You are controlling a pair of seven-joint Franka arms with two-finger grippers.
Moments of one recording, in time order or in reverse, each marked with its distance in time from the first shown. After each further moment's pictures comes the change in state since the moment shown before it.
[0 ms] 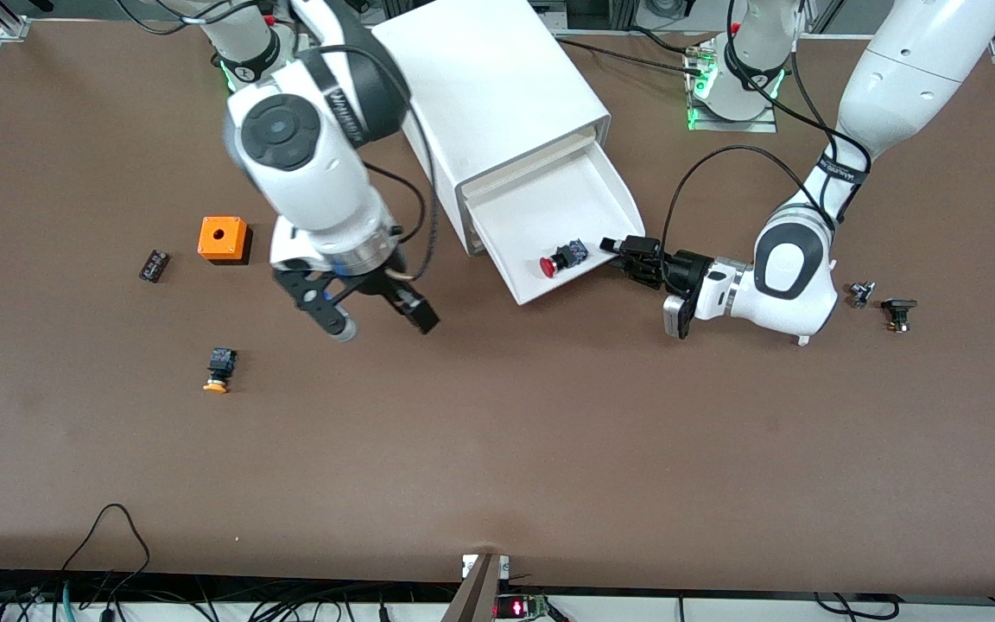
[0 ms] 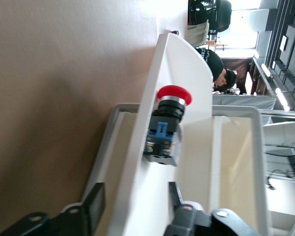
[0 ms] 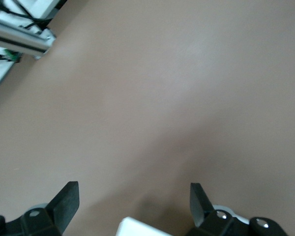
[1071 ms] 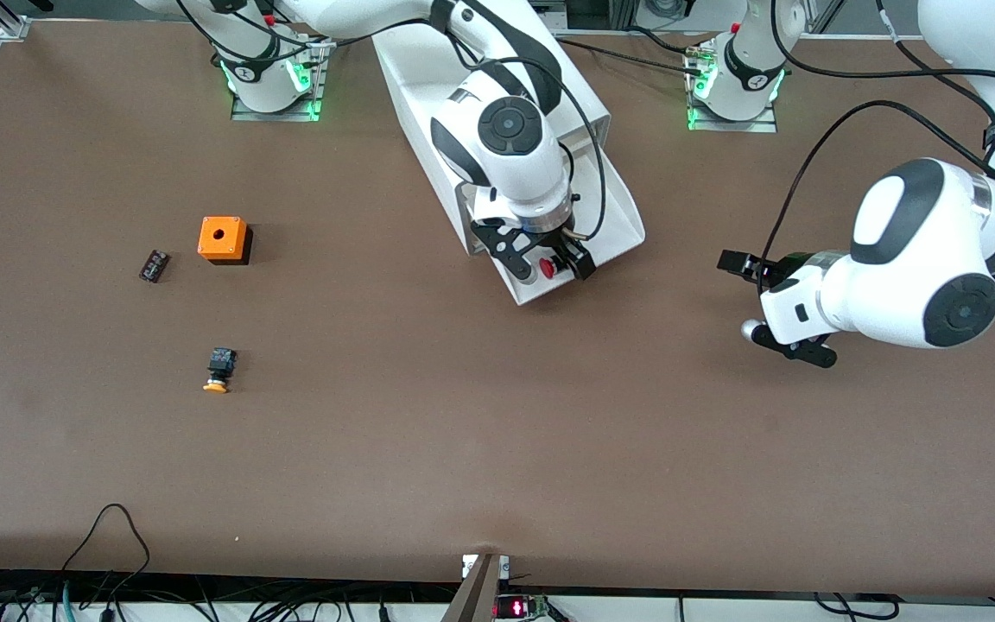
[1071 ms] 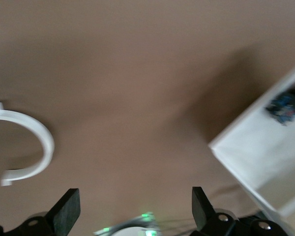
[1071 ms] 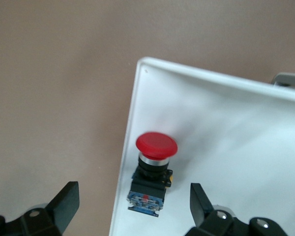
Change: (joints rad) left arm -0.034 -0.097 -0.037 0.557 1.028 -0.338 -0.736; right arm 0.260 0.262 0.024 0.140 0.100 0.096 0.304
